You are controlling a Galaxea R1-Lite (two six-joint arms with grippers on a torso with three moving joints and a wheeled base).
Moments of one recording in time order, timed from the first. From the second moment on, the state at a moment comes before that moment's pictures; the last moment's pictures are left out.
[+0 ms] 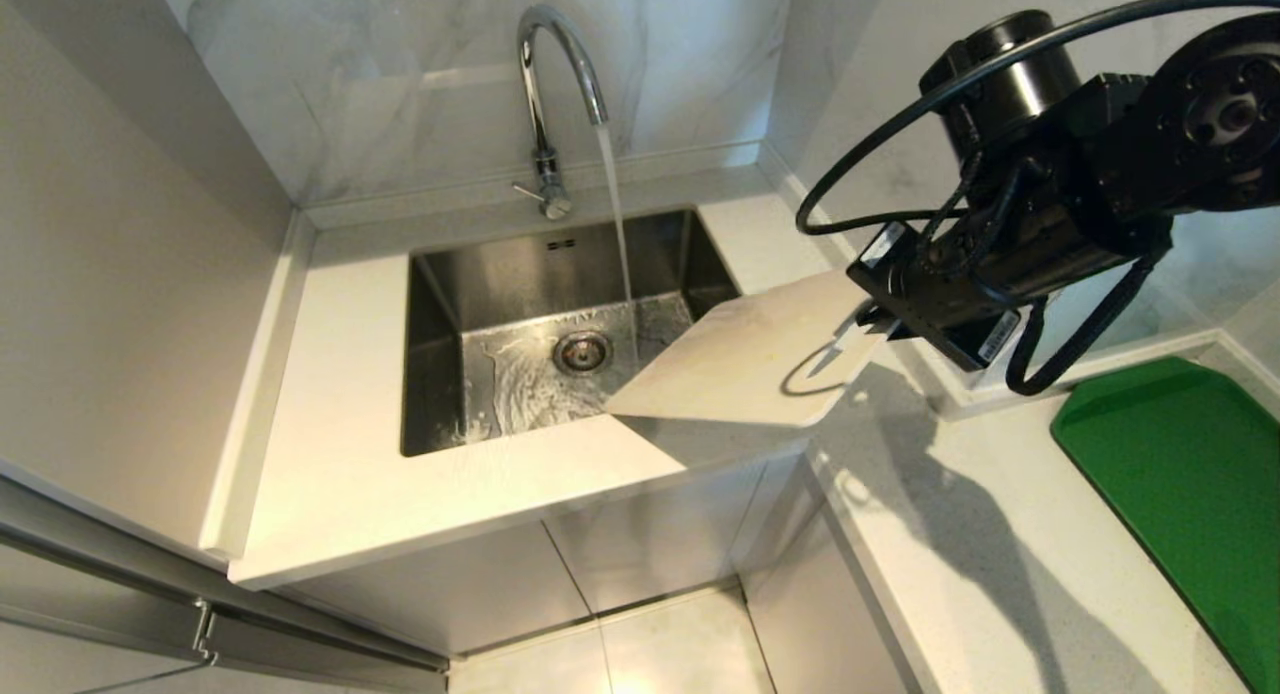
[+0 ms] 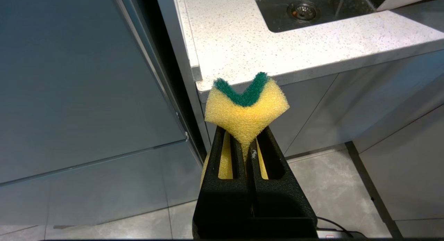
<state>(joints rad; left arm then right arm) 0.02 0.00 0.00 0.00 0.01 0.02 0.32 1.78 -1.82 0.71 -0.17 0.91</state>
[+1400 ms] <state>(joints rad) 0.02 0.00 0.00 0.00 0.01 0.02 0.22 1.76 -1.95 0.61 0.20 1.10</state>
